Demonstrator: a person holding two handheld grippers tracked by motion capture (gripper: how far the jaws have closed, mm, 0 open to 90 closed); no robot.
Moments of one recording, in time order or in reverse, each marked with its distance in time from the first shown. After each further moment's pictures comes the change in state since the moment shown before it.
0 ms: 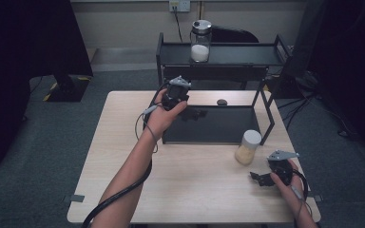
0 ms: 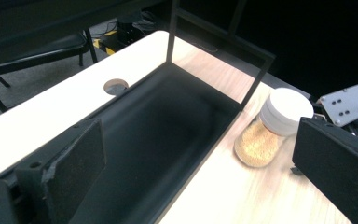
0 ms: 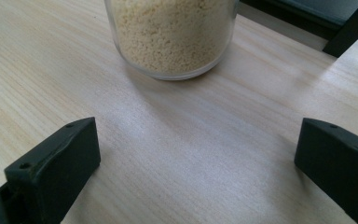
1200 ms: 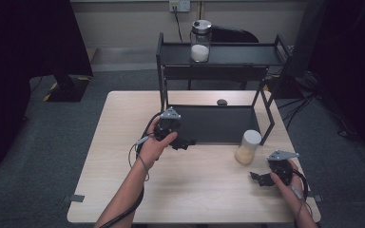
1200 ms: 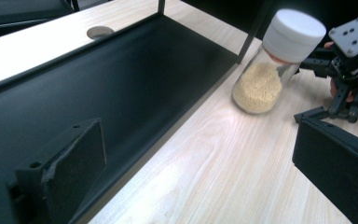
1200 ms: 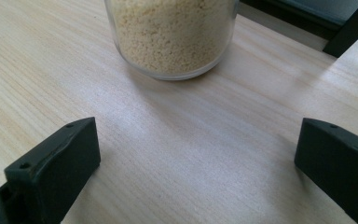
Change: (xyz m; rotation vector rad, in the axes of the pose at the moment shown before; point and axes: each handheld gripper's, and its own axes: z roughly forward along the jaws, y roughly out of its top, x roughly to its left) left arm -0.001 -0.093 0.009 0.014 -0.021 -0.020; right arm 0.000 0.000 0.000 0.003 0.001 0.001
